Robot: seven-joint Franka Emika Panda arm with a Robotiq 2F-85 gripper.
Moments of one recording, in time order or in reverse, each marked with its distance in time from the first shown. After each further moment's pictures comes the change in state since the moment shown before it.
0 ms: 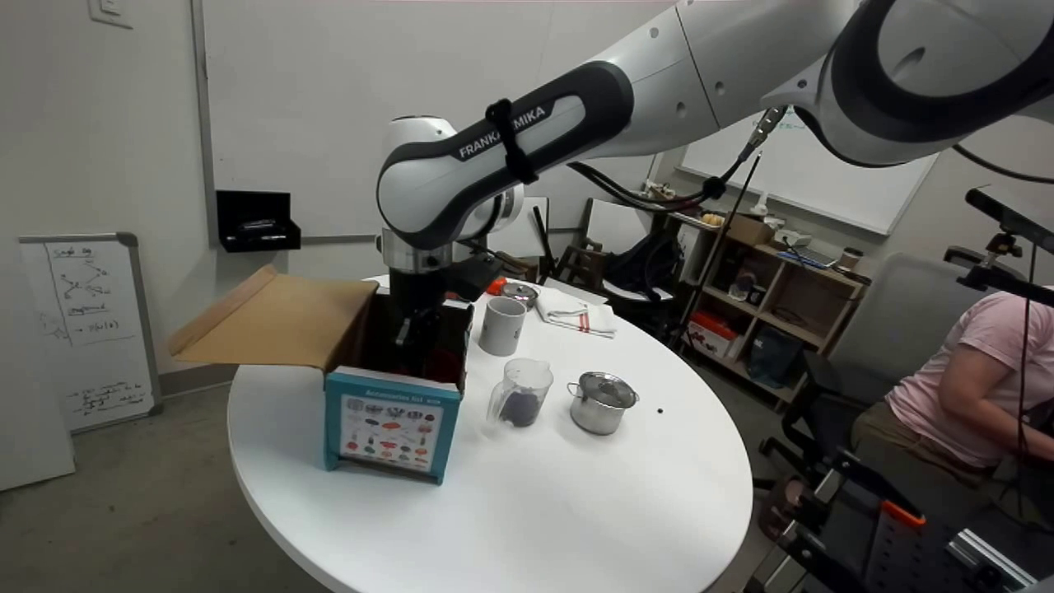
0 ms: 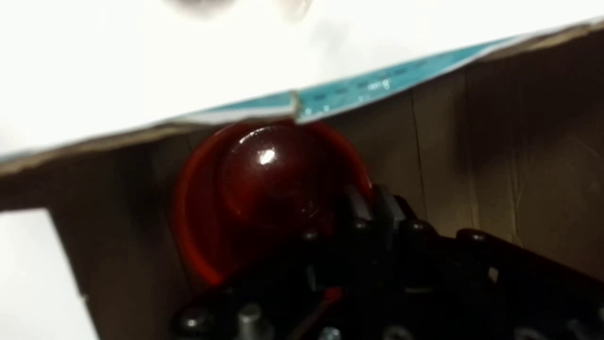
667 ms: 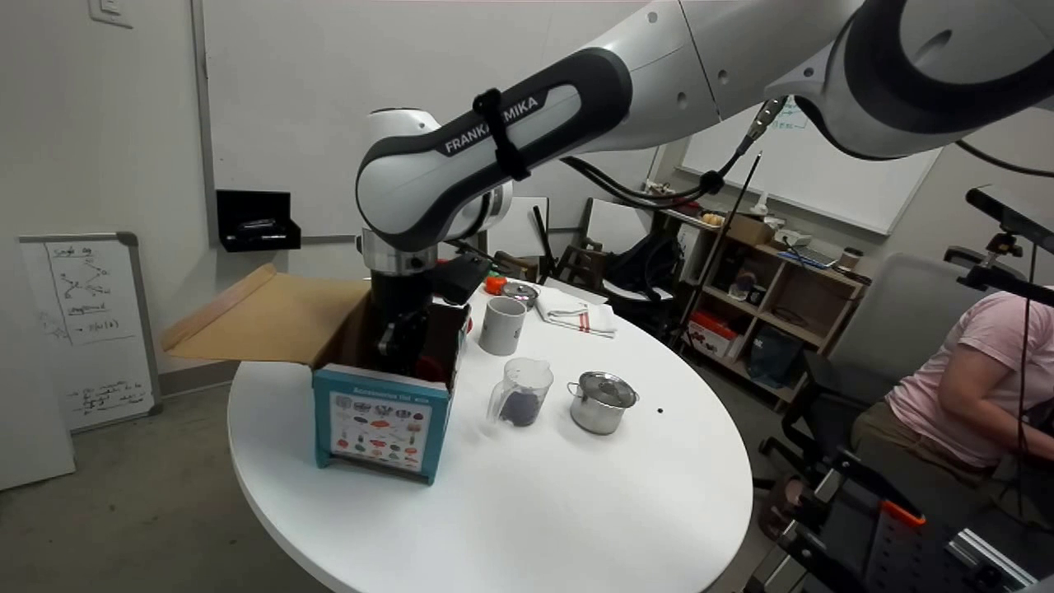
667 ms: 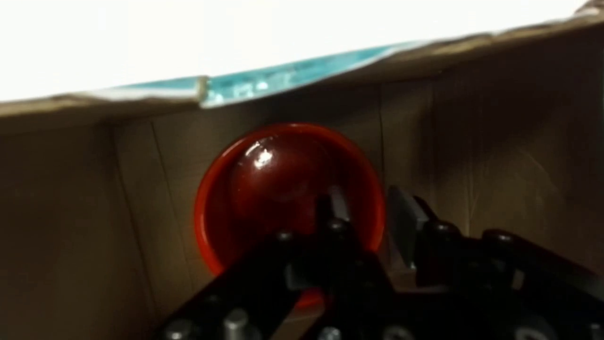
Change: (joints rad) arm 0.041 -0.014 0.000 -0.016 0.000 0.001 0.002
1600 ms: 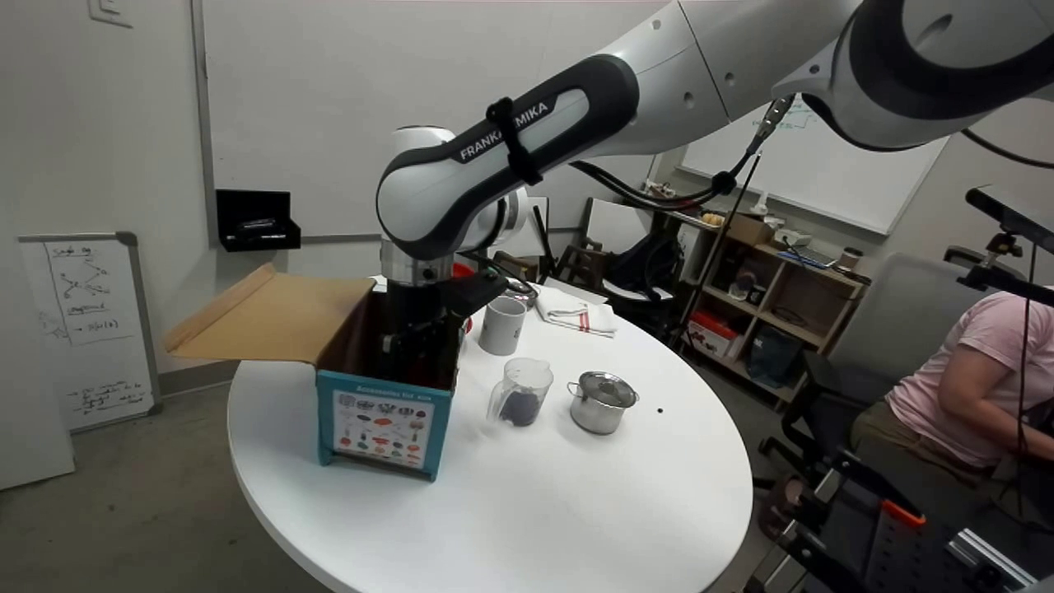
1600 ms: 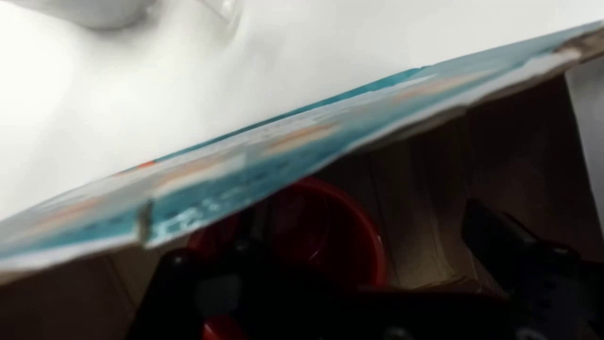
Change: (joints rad) arm -0.029 -0.026 0.003 -0.092 0.064 0.062 0.091
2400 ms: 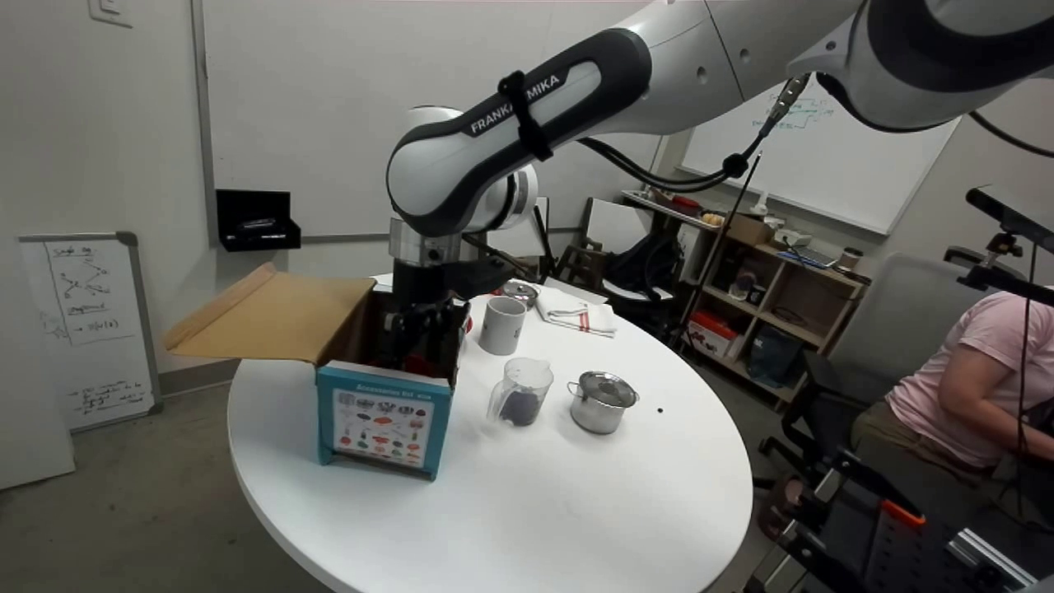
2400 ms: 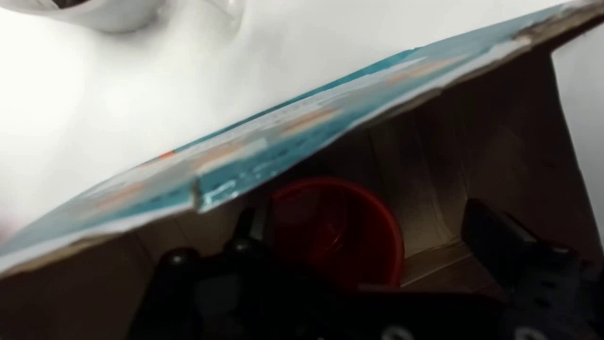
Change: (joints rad) arm -0.019 -0.054 0.000 -0.046 0.032 0.030 0.034
